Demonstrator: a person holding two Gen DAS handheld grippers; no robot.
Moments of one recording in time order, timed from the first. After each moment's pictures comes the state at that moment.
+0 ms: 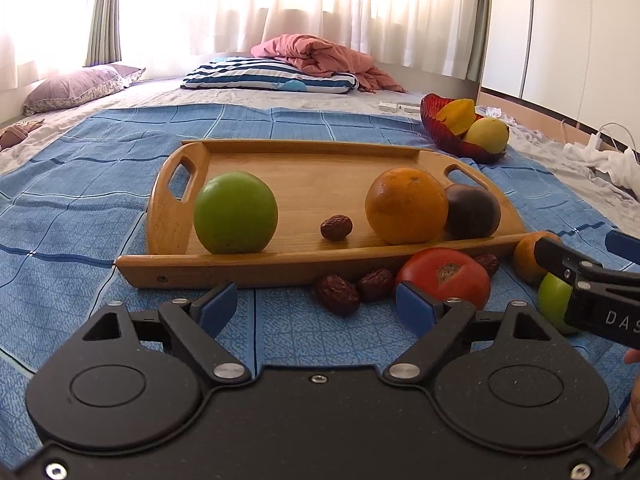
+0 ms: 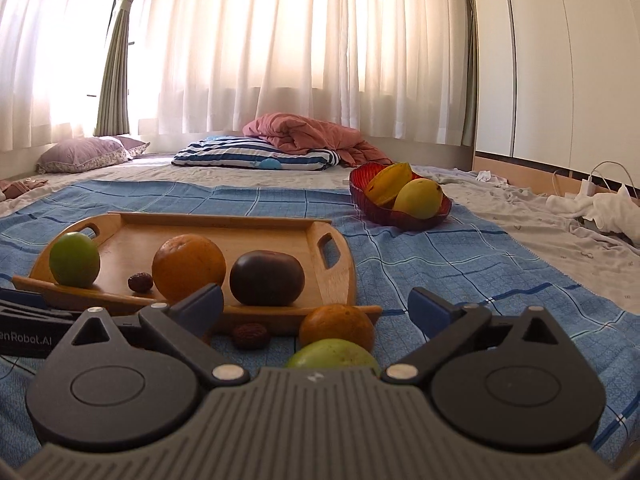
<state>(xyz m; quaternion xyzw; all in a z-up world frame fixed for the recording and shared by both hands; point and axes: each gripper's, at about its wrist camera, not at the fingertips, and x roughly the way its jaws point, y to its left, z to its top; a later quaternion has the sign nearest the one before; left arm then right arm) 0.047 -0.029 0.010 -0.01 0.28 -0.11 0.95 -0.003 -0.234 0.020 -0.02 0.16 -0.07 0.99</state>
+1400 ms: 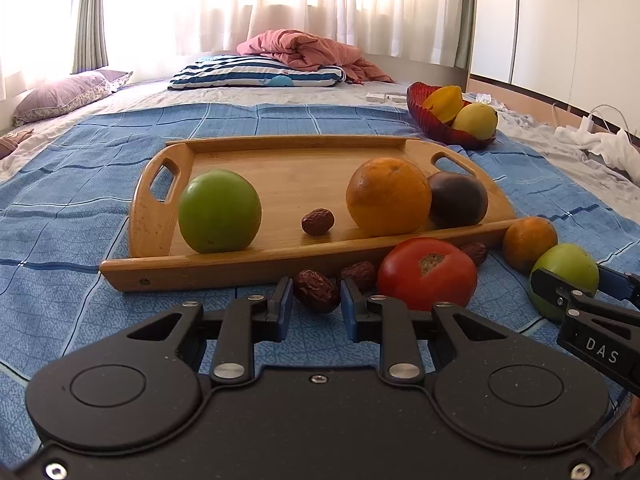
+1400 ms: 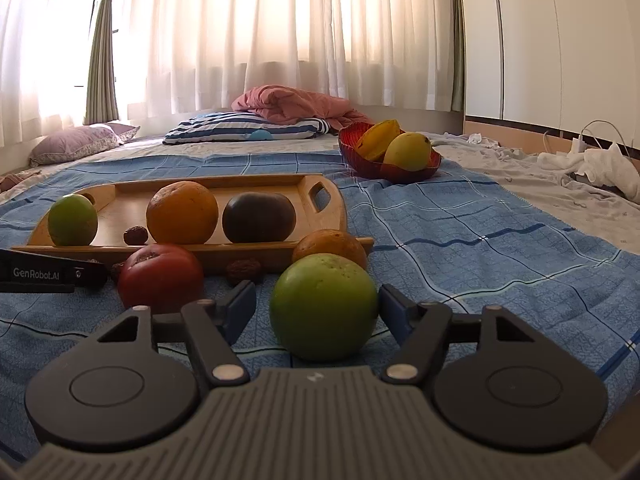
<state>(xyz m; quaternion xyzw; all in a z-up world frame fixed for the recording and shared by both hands) 0.047 -0.041 0.011 0.01 0.29 -0.12 0.95 -0.018 -0.238 -0.008 0.01 0.19 -0.08 0.98</state>
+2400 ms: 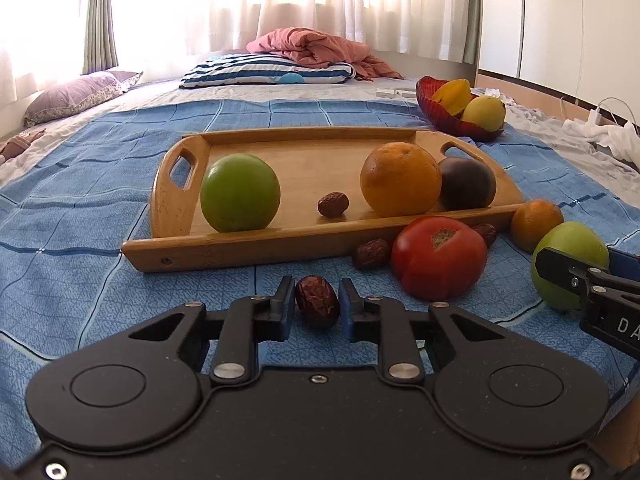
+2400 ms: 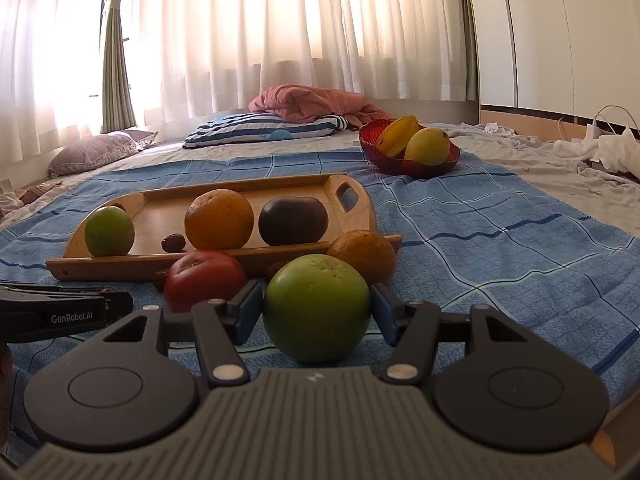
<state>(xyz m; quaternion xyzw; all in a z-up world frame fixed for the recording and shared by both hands) 0.033 -0.035 0.007 0.03 0.28 -0.10 0.95 -0.028 -0.227 0.004 0.04 0.20 -0.05 0.98</state>
